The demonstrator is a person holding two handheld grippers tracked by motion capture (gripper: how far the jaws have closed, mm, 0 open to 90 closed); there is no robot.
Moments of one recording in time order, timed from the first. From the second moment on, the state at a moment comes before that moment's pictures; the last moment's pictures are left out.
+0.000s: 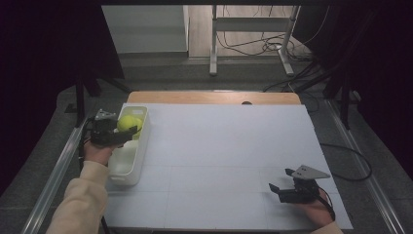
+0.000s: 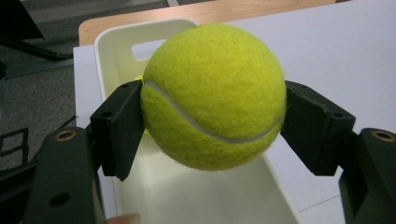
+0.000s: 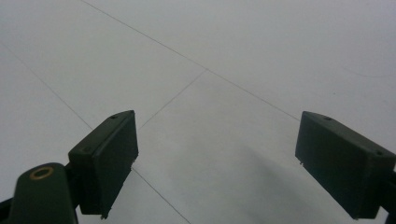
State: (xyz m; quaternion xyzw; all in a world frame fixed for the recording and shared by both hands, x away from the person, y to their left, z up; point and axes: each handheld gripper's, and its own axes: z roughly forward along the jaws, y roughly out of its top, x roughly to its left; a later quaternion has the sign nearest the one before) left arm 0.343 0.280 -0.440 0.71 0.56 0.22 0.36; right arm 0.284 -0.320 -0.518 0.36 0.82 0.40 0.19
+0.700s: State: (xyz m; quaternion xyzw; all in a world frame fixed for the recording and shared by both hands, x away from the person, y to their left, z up) left arm 0.344 0.281 -0.457 0.73 0.57 0.19 0.32; right arm 0.284 -0.320 -0.518 0.36 0.82 0.40 0.19
